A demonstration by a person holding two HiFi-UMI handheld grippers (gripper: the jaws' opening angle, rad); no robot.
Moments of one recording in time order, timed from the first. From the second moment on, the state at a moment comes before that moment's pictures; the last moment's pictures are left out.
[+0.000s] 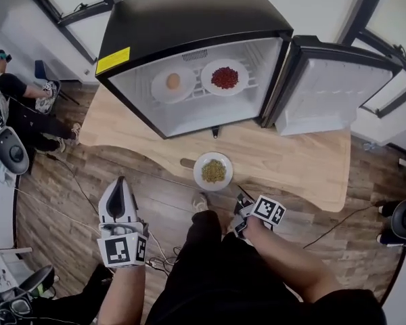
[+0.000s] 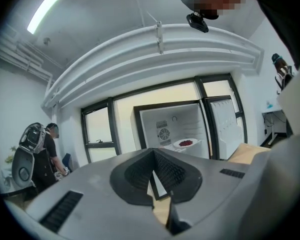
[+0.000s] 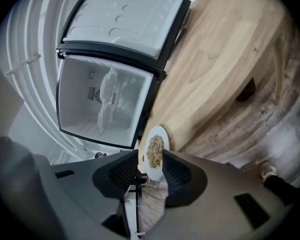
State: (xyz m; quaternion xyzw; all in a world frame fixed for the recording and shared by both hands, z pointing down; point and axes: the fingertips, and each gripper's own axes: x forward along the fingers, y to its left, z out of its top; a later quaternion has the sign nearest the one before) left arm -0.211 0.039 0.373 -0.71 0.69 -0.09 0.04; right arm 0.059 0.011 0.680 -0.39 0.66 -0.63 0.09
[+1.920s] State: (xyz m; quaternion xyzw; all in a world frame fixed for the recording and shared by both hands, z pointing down) left arm -0.229 -0.007 0.361 -0.73 0.67 -0.07 0.06; right arm 0.038 -0.047 0.632 -0.33 0.67 -0.65 0.16
